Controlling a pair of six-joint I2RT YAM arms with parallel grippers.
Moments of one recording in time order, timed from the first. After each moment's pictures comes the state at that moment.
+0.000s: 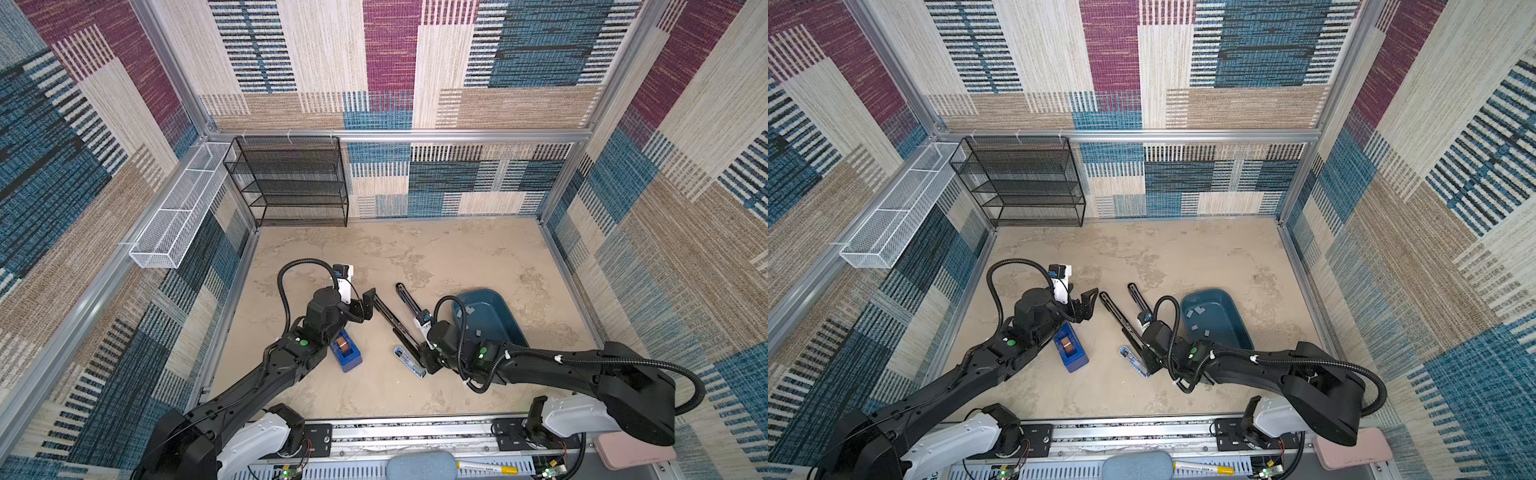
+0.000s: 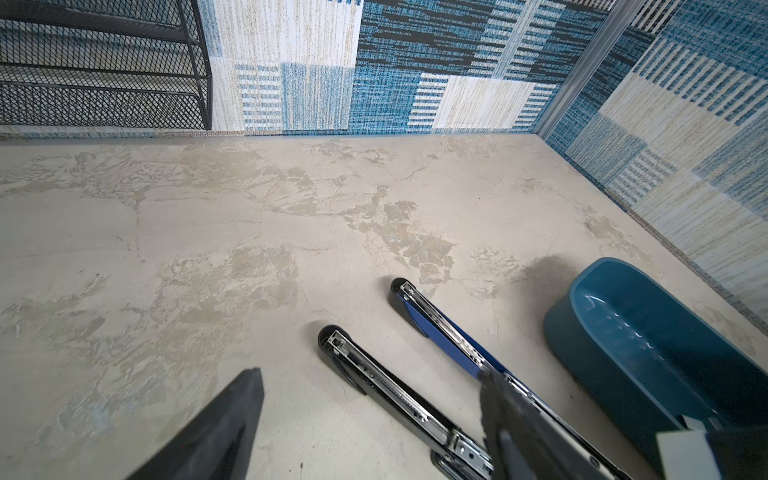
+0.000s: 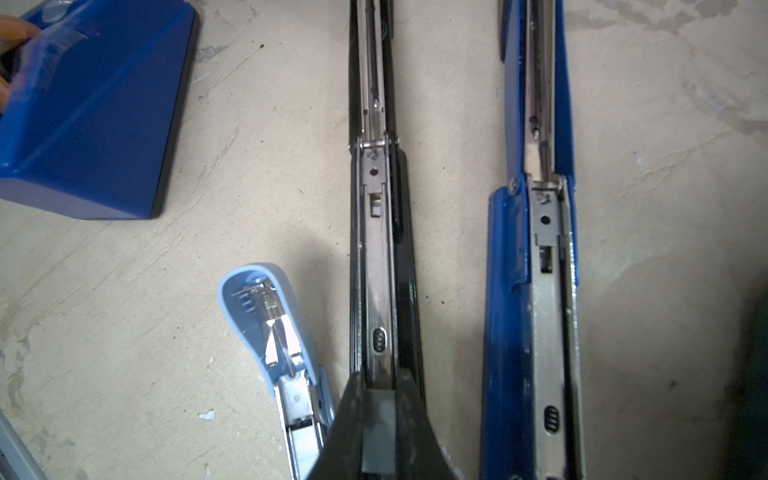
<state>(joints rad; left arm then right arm) -0.55 1.04 0.58 0.12 -0.12 -0.26 1.00 1.35 0.59 -0.10 0.15 0.40</state>
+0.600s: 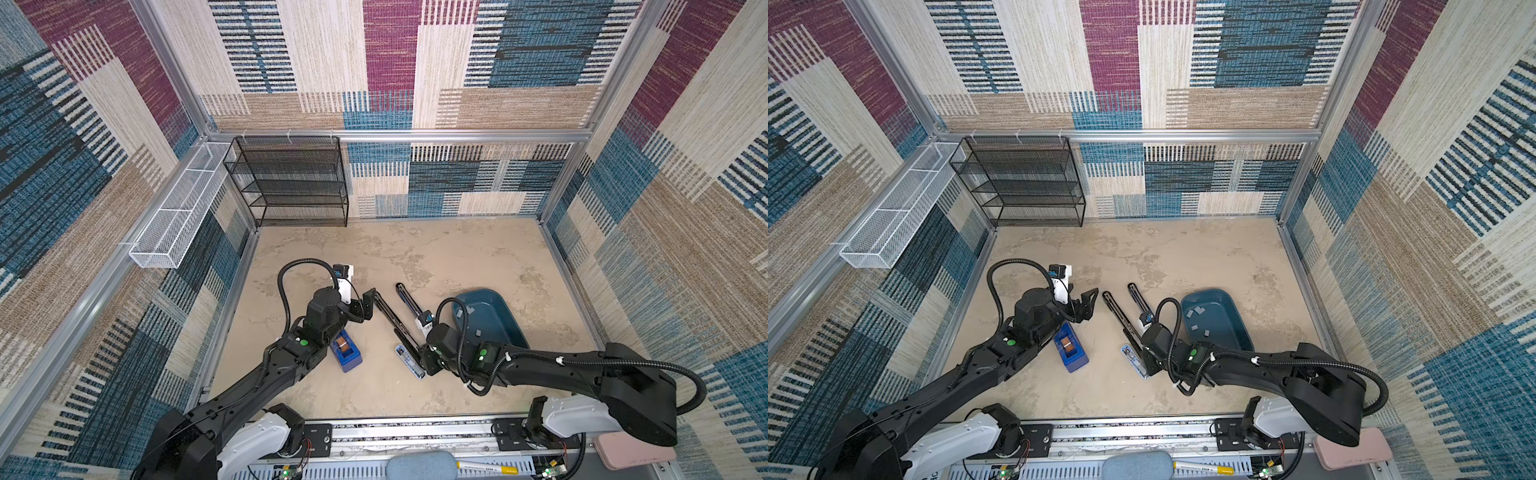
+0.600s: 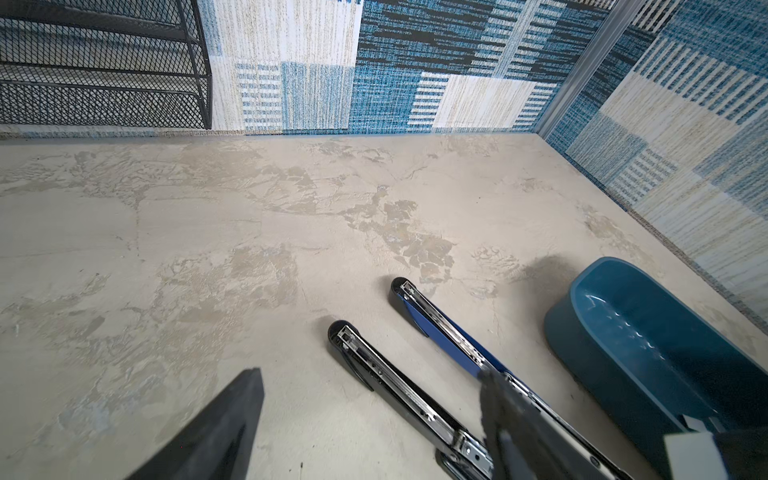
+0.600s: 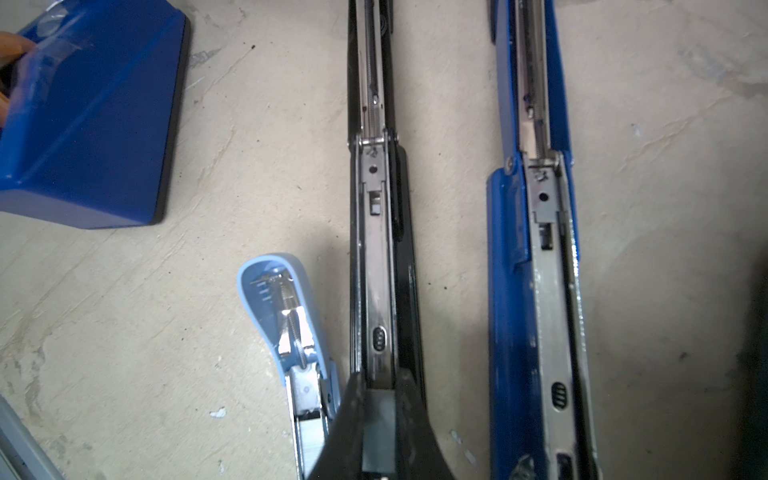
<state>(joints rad) -0.55 1.04 0.58 0.12 -0.12 -0.26 1.03 1.34 0.58 -0.13 0.17 0.48</state>
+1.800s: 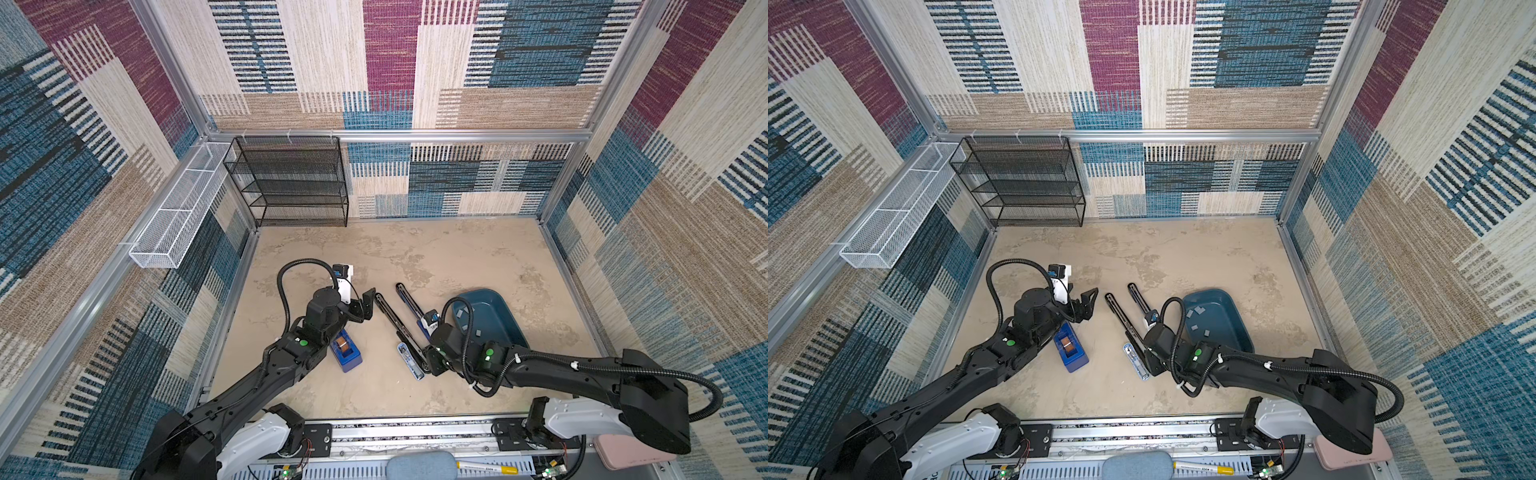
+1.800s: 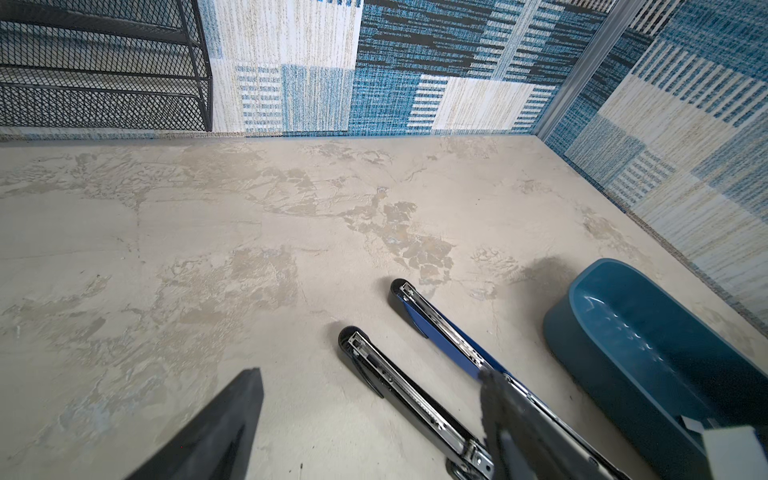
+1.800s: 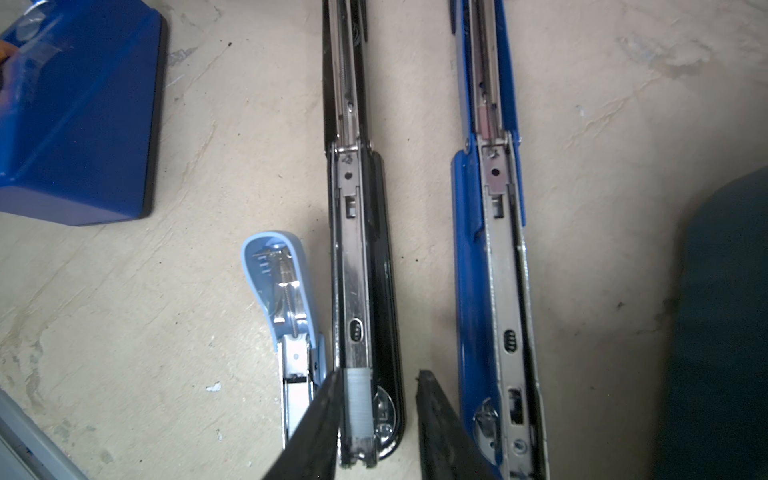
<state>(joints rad) -0.55 1.04 0.58 0.12 -0.12 -0.26 1.03 1.27 0.61 -0.25 0.22 0.52</state>
